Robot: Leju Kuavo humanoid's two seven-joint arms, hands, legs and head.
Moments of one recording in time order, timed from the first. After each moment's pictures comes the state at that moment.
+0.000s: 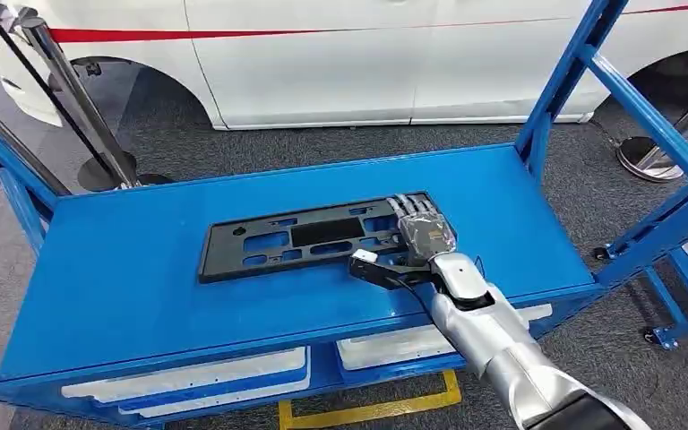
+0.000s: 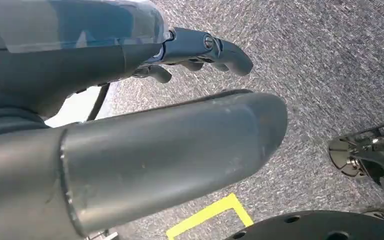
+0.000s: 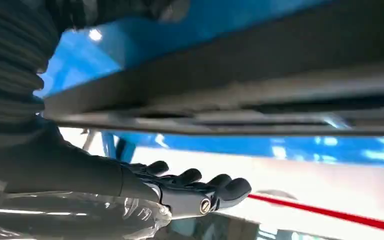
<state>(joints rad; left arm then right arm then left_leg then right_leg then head) -0.07 -0.10 0.76 -0.21 -1.40 -0.09 0.08 -0.80 0.08 0.67 -0.56 1.14 -0.22 -0.03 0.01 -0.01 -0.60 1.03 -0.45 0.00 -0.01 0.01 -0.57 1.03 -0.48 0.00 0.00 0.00</state>
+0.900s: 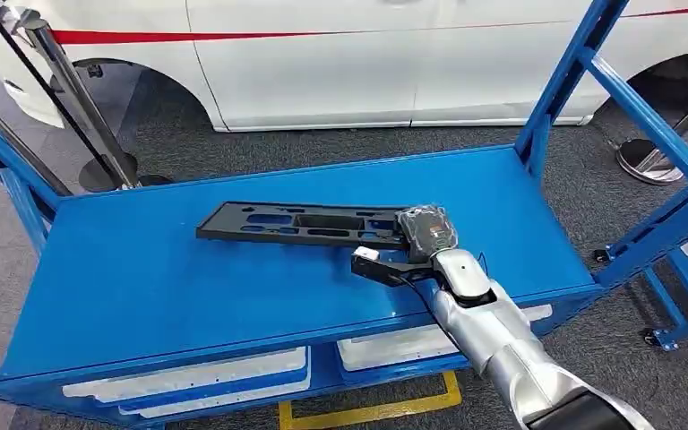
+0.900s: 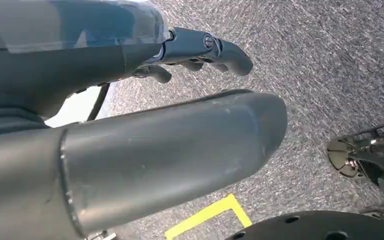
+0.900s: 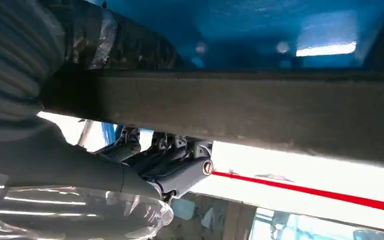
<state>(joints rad) -0.07 -0.10 0.76 -0.21 -1.41 -0.09 0.08 -0.81 0.08 0.65 -0.55 1.16 -0.21 -0.06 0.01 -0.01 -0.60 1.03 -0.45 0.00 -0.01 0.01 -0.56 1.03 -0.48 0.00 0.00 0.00</state>
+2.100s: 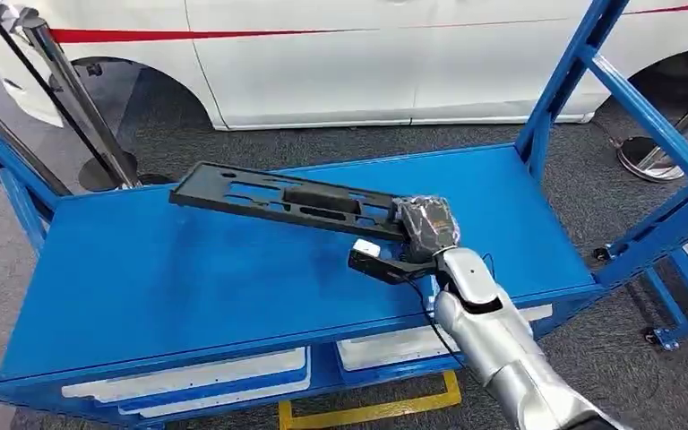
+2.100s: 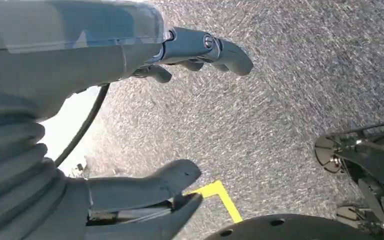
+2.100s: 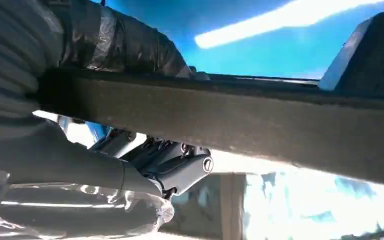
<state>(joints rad) -0.06 -0.10 0.84 -0.21 -1.35 -0.09 0.06 -0.70 0.04 0.58 -0.85 1.11 -0.31 -0.15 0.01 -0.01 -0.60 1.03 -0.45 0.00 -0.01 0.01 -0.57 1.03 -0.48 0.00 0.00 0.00</state>
